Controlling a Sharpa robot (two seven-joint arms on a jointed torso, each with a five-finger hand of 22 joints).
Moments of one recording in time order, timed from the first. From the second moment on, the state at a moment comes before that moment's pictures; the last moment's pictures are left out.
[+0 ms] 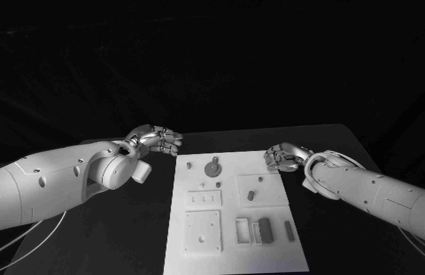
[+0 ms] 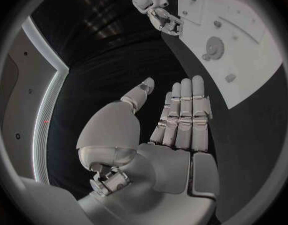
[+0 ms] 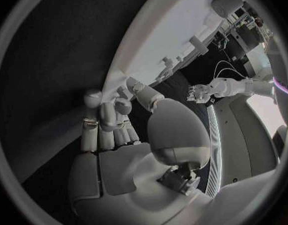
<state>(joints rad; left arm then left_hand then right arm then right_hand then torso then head) 1.38 -0.79 -0.23 1.30 -0.16 -0.22 0.17 1.04 -0.05 0.42 -0.28 0.10 0.74 0.19 0.41 0.42 1.10 0.12 0.17 0.28 1.07 0.08 0.24 0.92 0.07 1.02 -0.02 0.27 0.86 1.13 -0.58 -0.10 0.77 -1.11 -0.24 0.30 1.12 -0.08 0.56 -0.29 0.14 0.73 0.12 0.29 0.48 1.05 0.02 1.22 1.01 1.15 -0.08 1.47 1.01 0.23 1.09 -0.01 0.97 1.31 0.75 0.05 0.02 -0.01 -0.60</state>
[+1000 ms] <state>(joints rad) 1.38 -0.79 -0.23 1.30 -0.16 -0.21 0.16 1.04 -0.05 0.42 -0.28 0.10 0.74 0.19 0.41 0.42 1.10 0.12 0.17 0.29 1.07 0.08 0.24 0.92 0.06 1.02 -0.02 0.27 0.86 1.13 -0.58 -0.10 0.77 -1.11 -0.24 0.31 1.11 -0.04 0.57 -0.29 0.13 0.78 0.12 0.32 0.50 1.05 0.02 1.22 1.01 1.15 -0.08 1.48 1.01 0.23 1.09 -0.01 0.98 1.31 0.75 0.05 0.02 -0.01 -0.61</state>
